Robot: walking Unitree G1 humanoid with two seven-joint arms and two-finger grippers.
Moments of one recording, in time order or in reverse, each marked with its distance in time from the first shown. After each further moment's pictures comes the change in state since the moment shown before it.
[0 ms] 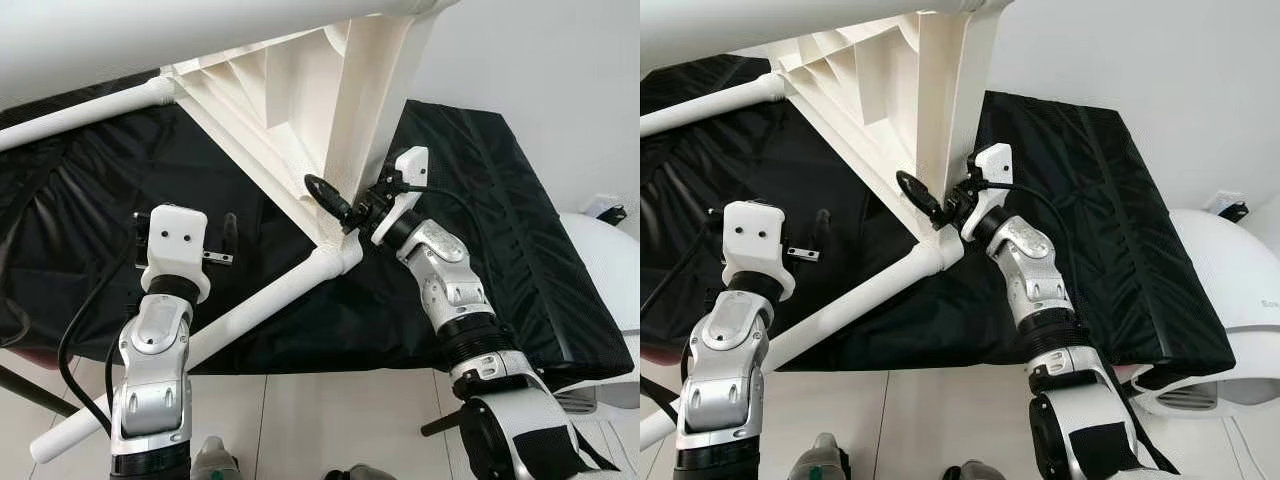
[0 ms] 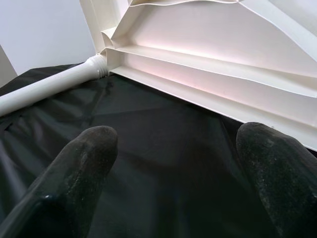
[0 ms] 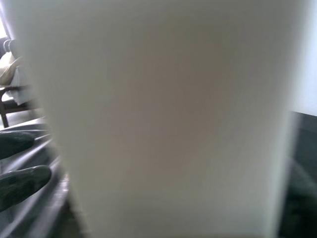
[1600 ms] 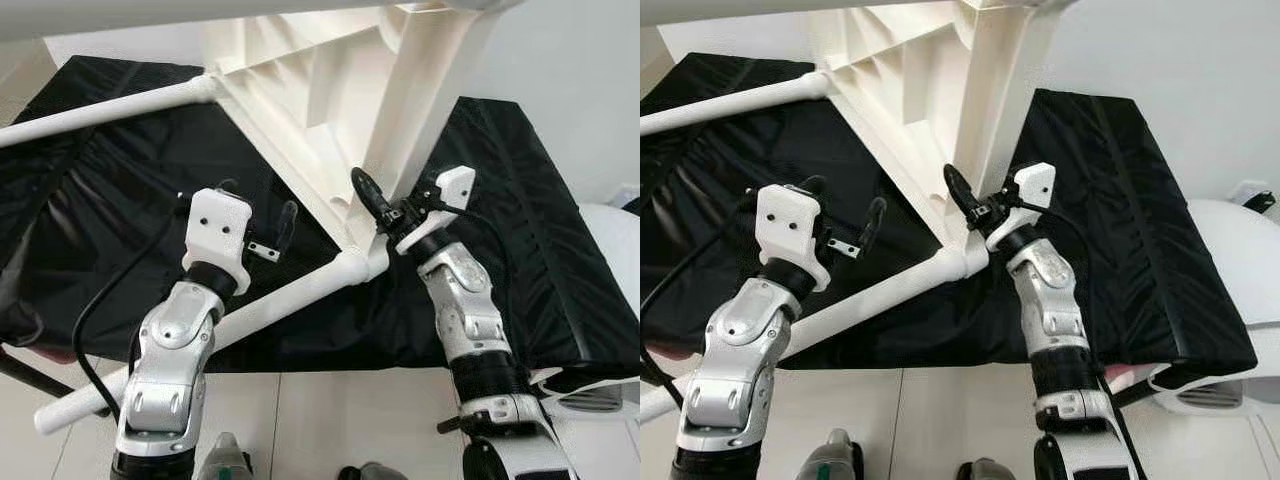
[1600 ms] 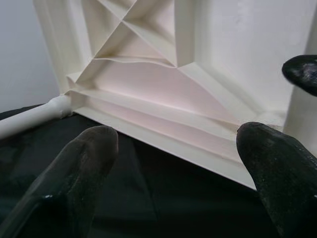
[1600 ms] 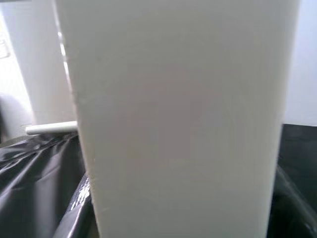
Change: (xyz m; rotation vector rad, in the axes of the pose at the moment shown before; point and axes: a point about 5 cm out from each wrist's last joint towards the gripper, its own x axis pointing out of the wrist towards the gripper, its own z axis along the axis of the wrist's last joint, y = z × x) left arm 0.001 -0.043 0.039 -0.106 -0.164 -0.314; right arm -0.052 -0.008 0.015 -0.106 -0.109 -0.322
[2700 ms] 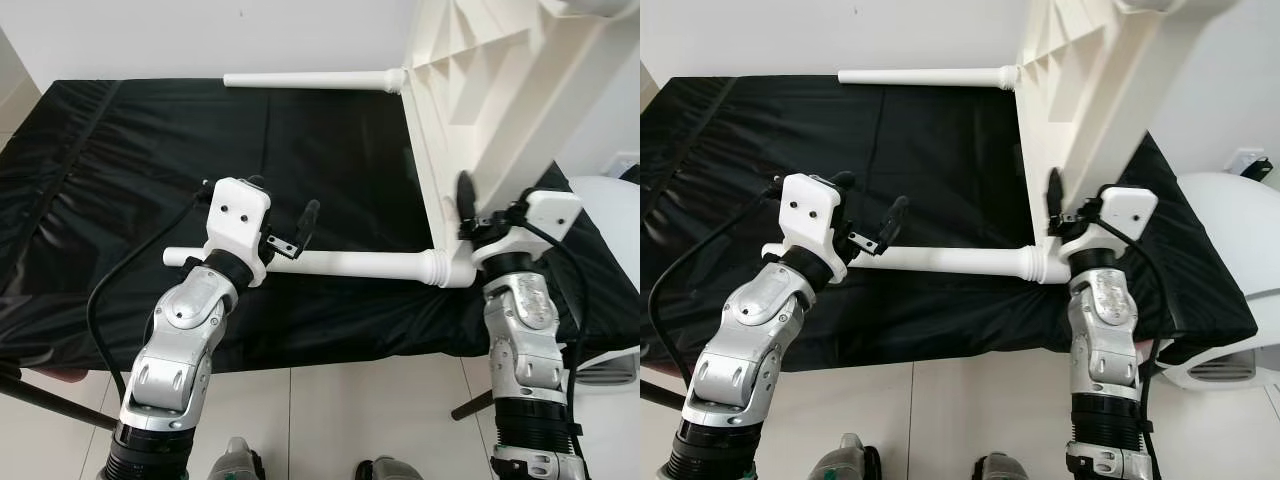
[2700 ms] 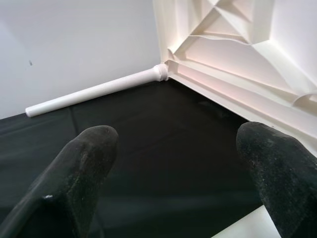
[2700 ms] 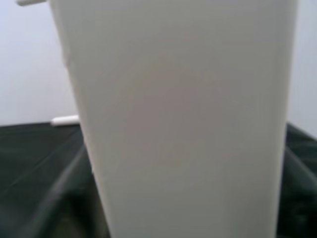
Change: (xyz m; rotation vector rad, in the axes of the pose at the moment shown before) left arm 0.013 -0.007 0.002 -0.048 -0.010 -0.112; right arm -0.045 -0.034 0.024 -0.172 0.039 -0.359
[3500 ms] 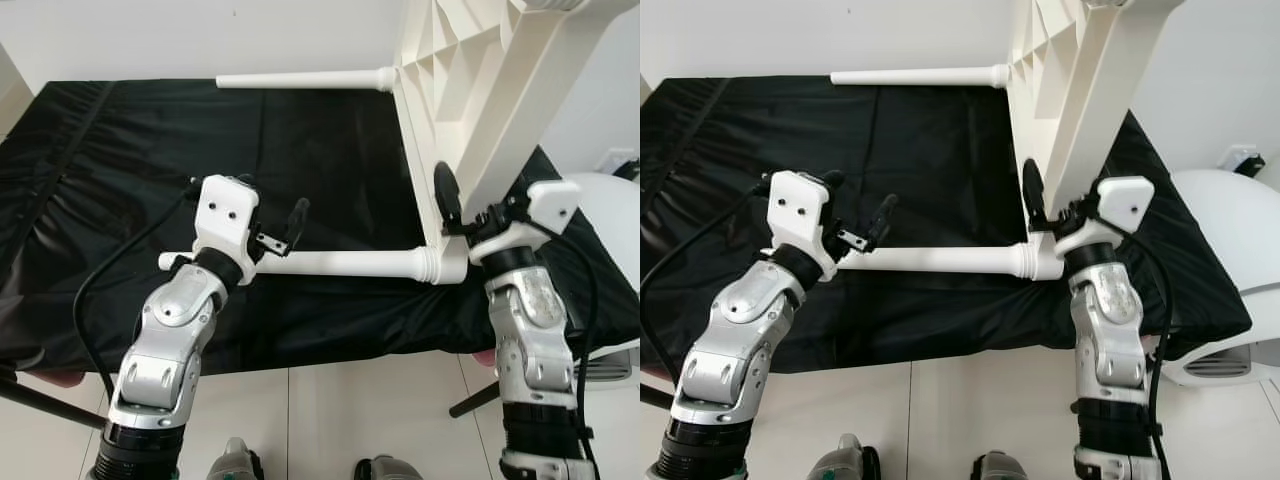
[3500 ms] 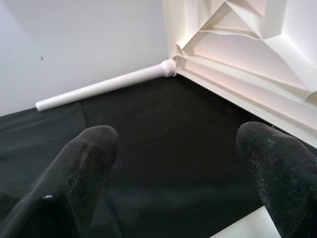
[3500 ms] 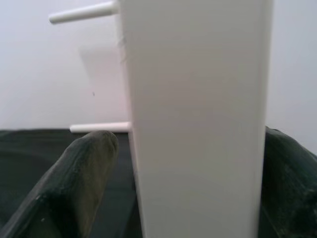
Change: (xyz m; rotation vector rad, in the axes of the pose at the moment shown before) left arm -0.004 0.014 -0.004 0.007 0.024 0.035; right arm -0.015 0.006 0.017 -0.042 -0.063 0.040
